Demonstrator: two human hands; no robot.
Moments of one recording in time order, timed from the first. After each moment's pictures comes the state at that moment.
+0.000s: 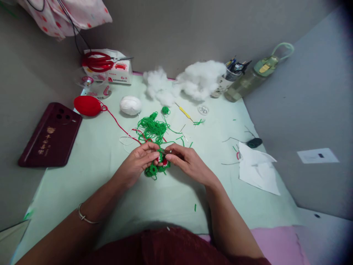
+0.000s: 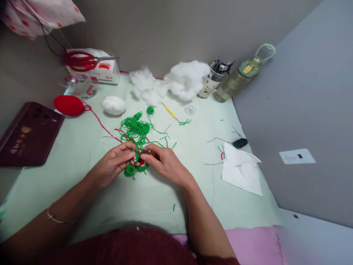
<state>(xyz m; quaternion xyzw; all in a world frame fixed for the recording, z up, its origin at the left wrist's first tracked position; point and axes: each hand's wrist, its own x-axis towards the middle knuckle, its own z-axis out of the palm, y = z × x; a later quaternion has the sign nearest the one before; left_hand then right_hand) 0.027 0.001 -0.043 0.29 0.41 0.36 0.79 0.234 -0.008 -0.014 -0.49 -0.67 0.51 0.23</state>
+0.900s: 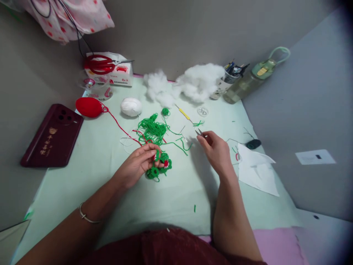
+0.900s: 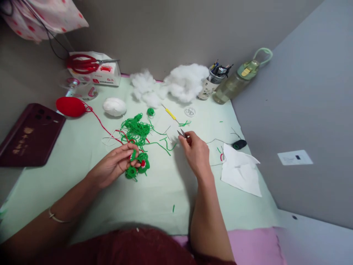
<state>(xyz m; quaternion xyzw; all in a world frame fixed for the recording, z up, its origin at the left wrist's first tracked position) 0.028 0.002 -0.047 0.25 0.36 0.38 0.82 0.292 0.004 -0.021 -0.75 -0.58 0.18 0.26</state>
